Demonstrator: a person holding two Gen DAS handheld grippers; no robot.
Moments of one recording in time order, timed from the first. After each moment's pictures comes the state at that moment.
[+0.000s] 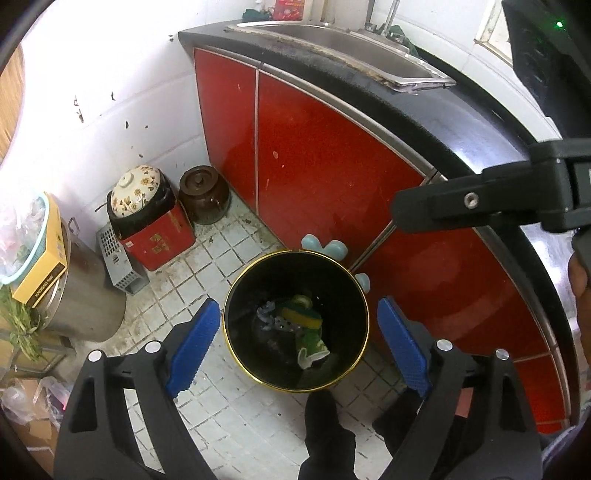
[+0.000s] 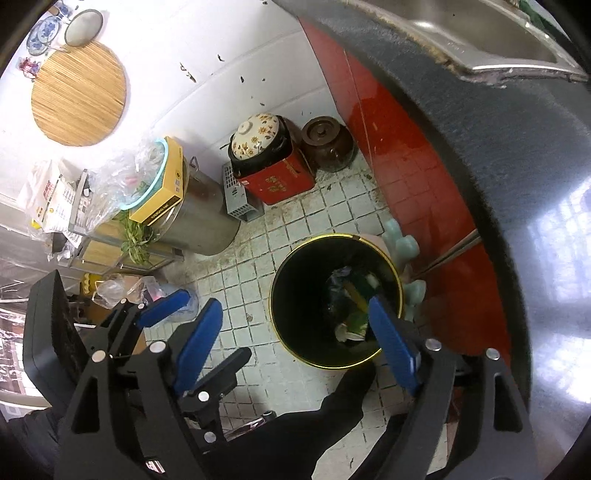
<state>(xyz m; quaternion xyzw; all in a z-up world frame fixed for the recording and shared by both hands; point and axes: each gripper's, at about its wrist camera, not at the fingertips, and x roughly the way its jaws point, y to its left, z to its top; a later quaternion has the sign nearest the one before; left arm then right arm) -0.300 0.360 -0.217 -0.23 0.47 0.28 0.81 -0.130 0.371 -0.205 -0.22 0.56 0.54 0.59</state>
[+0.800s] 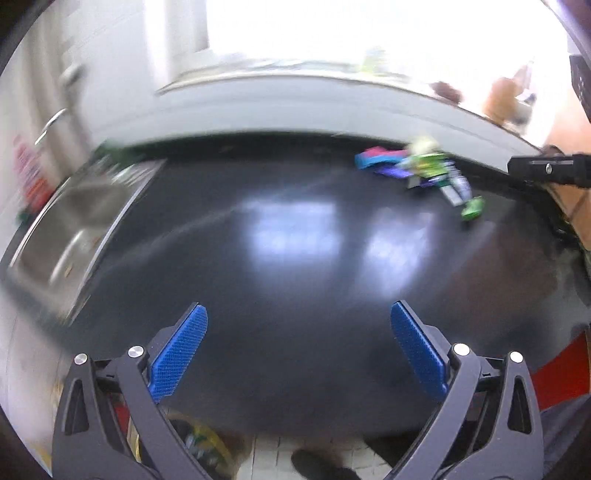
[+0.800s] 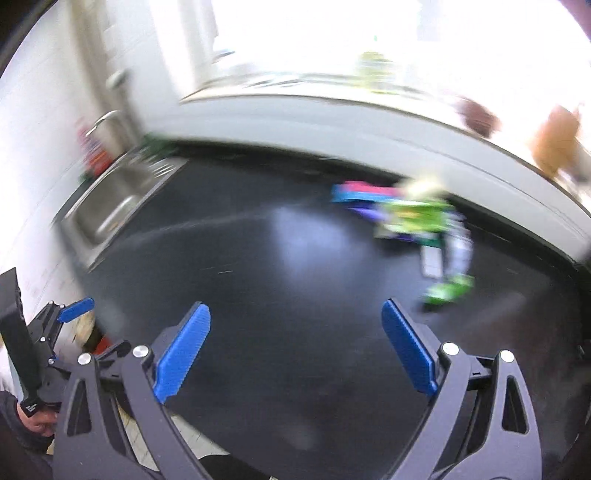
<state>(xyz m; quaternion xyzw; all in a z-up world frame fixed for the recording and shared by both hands) -0.028 0.103 -0.087 0.01 0.41 -0.04 0.91 0.043 -0.138 -0.044 -0.01 0.42 0.16 0.89</state>
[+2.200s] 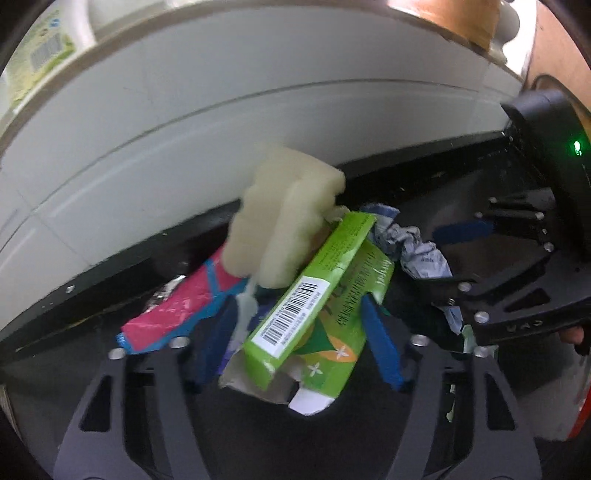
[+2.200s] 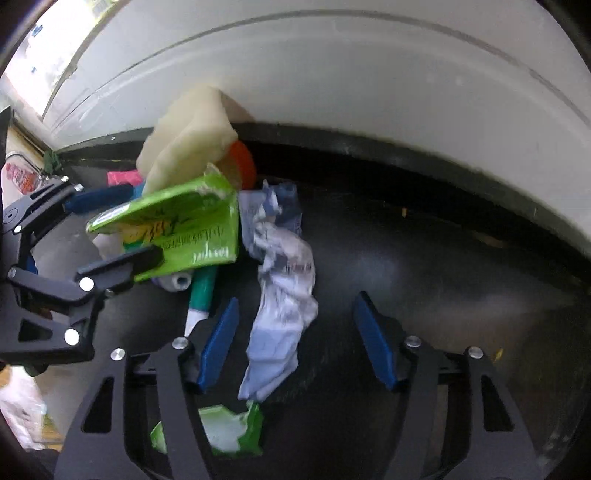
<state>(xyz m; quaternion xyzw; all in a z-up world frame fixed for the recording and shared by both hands) 0.308 -0.151 -0.172 0.14 0.46 -0.24 0.84 0.311 -0.284 -0.206 -0.01 0.54 0.16 0.83</state>
